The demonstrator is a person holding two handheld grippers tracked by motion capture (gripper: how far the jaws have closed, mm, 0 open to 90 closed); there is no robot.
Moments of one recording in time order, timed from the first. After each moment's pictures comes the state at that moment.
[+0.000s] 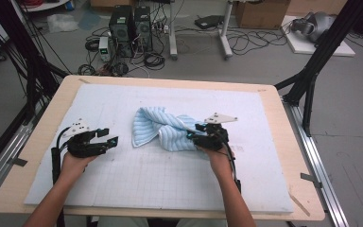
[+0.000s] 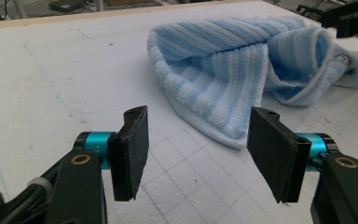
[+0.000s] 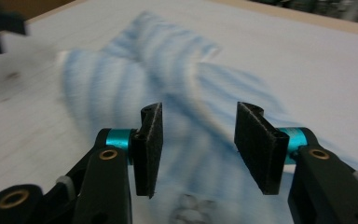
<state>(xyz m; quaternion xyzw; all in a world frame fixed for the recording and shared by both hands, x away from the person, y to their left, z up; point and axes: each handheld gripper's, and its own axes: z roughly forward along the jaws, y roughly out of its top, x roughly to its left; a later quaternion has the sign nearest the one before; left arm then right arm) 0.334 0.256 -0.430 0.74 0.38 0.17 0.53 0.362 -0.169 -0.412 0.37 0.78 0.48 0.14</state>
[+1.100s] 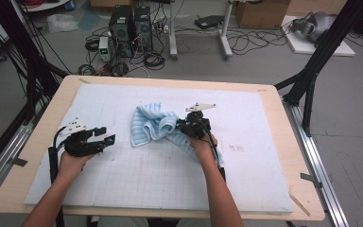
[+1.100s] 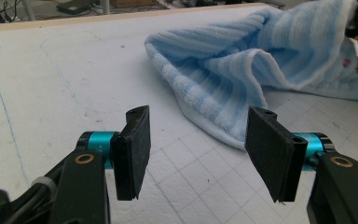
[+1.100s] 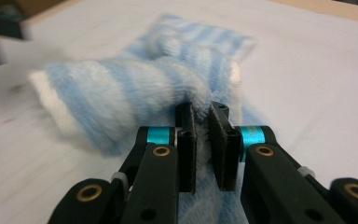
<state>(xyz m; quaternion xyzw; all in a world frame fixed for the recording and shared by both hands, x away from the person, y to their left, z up) 0.335 0.264 -0.430 0.73 0.39 0.18 0.53 0.409 -0.127 -0.413 0.40 0.79 0.44 0.14</state>
